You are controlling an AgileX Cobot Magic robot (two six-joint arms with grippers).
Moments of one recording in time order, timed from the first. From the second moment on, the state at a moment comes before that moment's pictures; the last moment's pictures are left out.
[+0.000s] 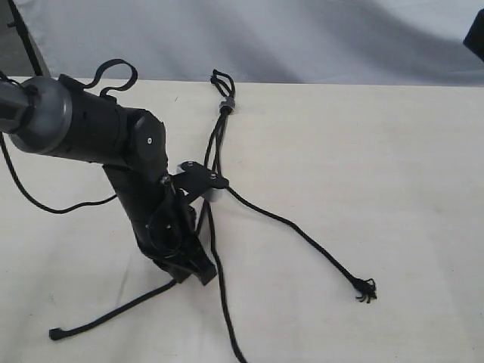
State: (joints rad) left arm -0.51 1.93 -1.08 -0.31 0.77 0.40; right arm 0.44 0.75 -0.61 0.00 -0.25 -0.21
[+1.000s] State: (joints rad) left arm -0.48 1.91 -1.04 -0.19 0.86 0.29; right arm 0.44 0.75 -0.61 0.00 -0.25 -0.21
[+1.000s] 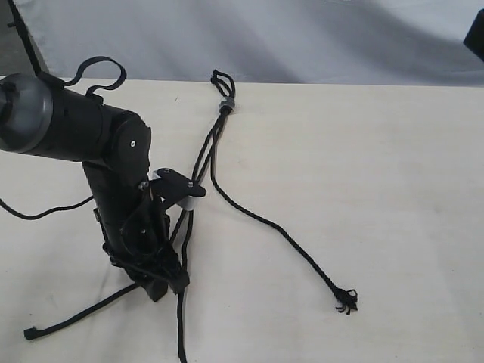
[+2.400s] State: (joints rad) left arm -0.48 1.10 -1.01 -0.03 0.45 0.29; right arm 0.59 1.12 -0.62 0.00 -0.02 0.16
